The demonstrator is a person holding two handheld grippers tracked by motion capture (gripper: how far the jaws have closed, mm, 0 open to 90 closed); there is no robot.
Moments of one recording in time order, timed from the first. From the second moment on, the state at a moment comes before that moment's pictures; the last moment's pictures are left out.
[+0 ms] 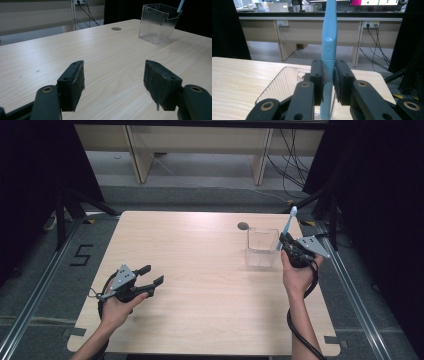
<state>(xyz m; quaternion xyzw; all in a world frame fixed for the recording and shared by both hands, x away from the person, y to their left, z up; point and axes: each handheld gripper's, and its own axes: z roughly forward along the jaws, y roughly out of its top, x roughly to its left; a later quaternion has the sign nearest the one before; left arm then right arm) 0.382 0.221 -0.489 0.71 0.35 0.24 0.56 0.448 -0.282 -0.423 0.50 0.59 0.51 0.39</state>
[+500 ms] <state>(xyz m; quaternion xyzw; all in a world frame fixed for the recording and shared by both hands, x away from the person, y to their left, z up) 0.382 0.222 -0.491 0.71 0.36 0.24 0.56 0.448 -0.283 -0.433 0.49 0.60 0.50 0.39</state>
